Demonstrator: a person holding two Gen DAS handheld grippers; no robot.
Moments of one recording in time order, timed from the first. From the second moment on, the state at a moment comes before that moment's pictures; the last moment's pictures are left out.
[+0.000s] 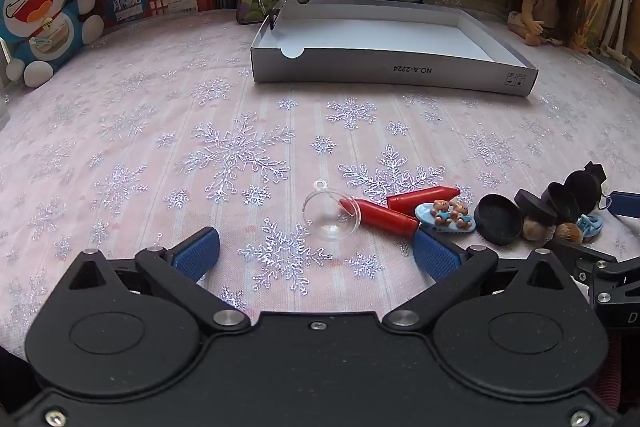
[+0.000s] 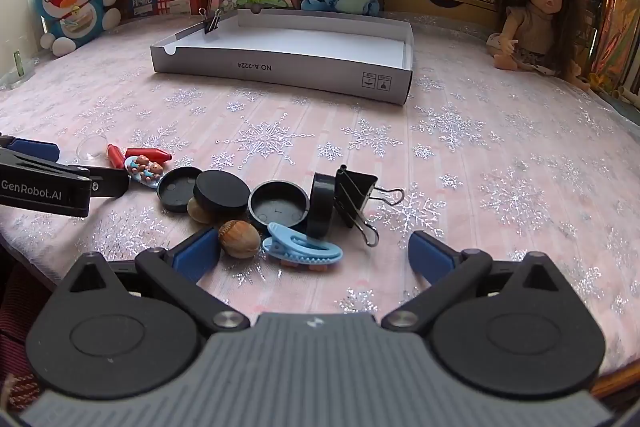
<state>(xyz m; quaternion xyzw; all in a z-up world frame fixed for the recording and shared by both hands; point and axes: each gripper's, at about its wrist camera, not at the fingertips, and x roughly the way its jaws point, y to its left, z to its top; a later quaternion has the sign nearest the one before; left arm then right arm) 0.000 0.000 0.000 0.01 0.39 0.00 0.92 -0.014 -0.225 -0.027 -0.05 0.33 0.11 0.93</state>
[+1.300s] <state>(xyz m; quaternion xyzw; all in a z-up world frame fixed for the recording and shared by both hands) 0.000 0.000 0.000 0.01 0.39 0.00 0.92 -0.015 -0.225 -0.027 -0.05 0.33 0.11 0.93</state>
